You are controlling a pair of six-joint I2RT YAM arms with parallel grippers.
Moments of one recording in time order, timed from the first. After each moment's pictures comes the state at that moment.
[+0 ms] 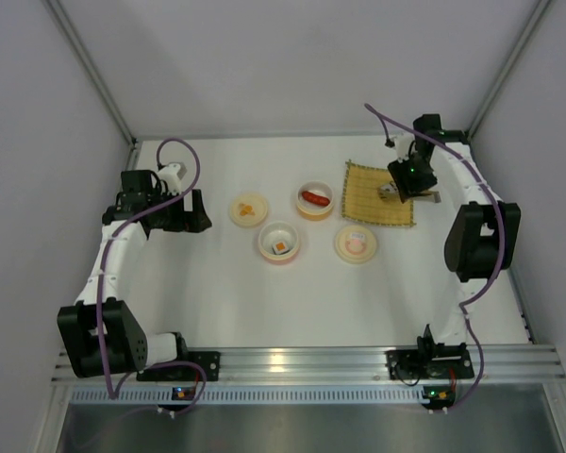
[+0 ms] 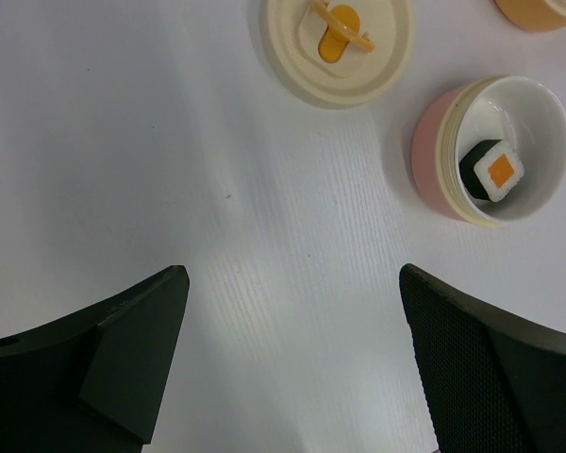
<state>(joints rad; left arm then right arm) 0.11 1.30 1.06 -0.63 0.46 0.10 0.04 1.93 1.74 -1.04 -0.07 -0.43</state>
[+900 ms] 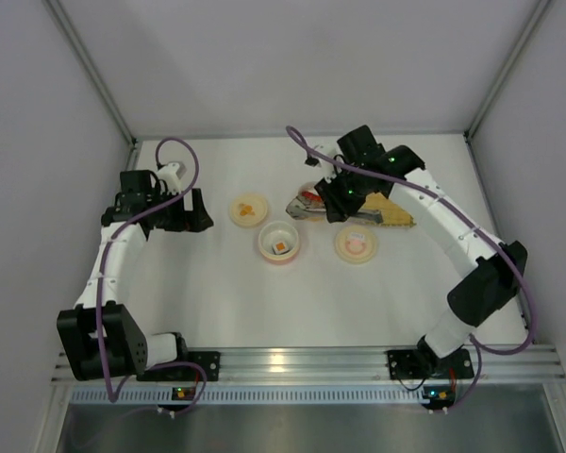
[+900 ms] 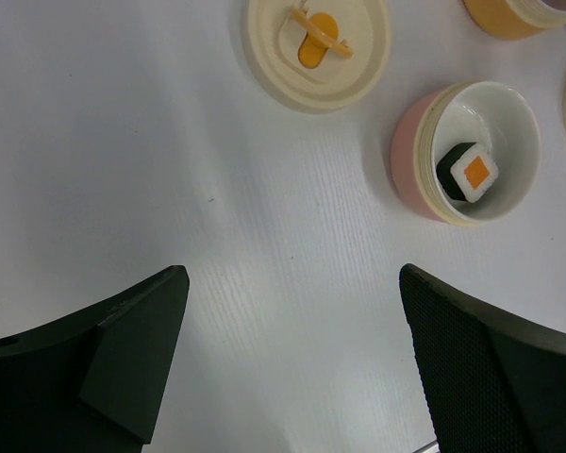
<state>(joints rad) 0.11 1.29 1.06 -0.63 0.49 0.08 0.55 1.63 1.70 -1.09 -0.24 -0.26</state>
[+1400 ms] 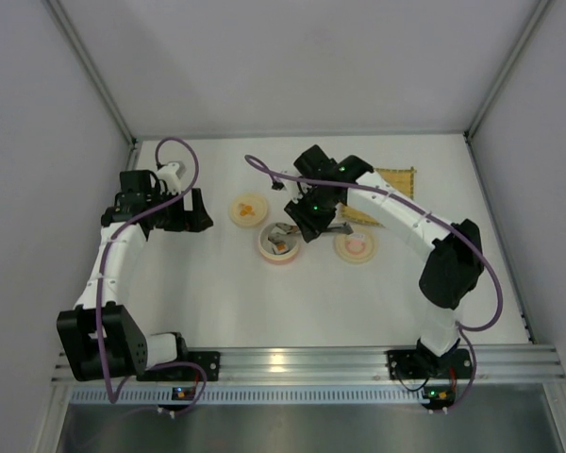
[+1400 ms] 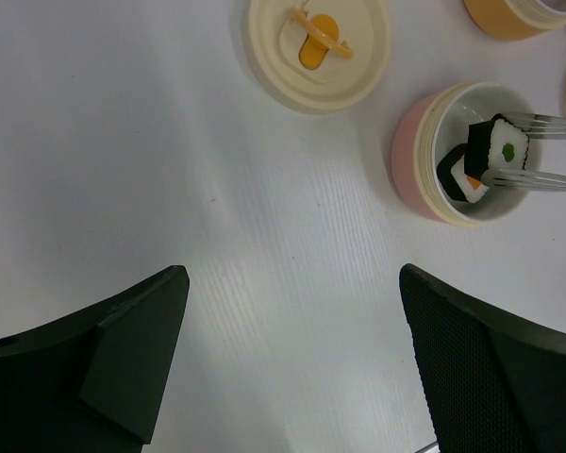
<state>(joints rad) 0.11 1.28 1.06 -0.63 0.49 0.08 0.73 1.83 1.74 -1.09 -0.20 -0.21</state>
